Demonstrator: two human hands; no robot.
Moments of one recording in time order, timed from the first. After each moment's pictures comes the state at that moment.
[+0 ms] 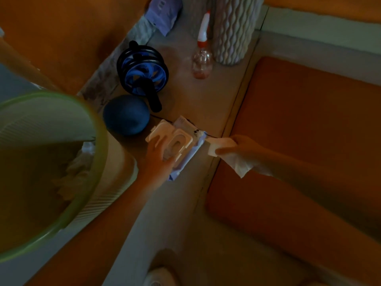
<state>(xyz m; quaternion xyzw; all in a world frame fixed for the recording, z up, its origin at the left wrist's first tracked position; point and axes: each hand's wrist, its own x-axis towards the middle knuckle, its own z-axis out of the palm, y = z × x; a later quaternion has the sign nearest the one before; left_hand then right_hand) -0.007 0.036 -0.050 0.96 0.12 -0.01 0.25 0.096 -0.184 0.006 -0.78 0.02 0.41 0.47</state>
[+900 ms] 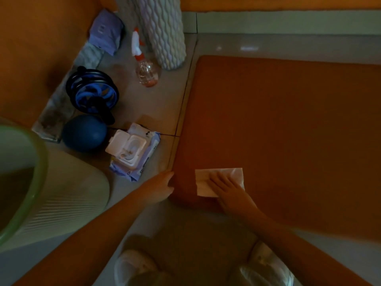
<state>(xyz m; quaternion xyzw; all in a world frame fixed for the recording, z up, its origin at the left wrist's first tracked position) -0.018 -0.077 -0.035 0.89 0.04 -0.39 0.22 -0.037 -0.329 -0.097 -0.93 -0.30 0.22 0.05</state>
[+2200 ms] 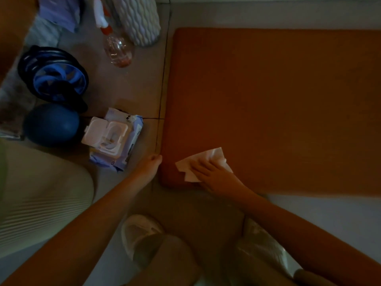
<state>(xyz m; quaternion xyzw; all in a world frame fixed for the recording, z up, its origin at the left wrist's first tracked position) -0.011 -0.075 -0.063 0.81 0.24 -0.35 0.41 -0.049 -0.308 -0.115 -0.93 -0.37 0.08 0.00</state>
